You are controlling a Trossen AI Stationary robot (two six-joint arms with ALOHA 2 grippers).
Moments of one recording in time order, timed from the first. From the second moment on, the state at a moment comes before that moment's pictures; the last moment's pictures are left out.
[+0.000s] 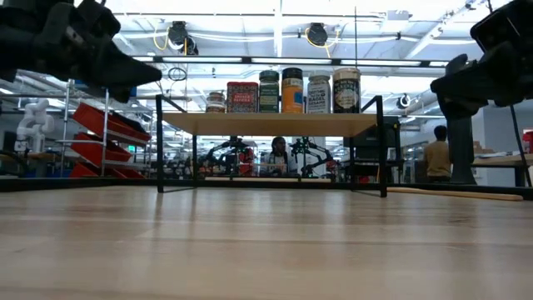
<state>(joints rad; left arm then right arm) -0.05 0.57 0.11 0.35 -0.11 -0.08 0.44 0.59 0.01 0.43 0.36 0.13</state>
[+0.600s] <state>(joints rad) -0.05 0.46 0.10 0.19 -0.06 -0.04 0.44 0.59 0.01 0.43 0.34 0.12</state>
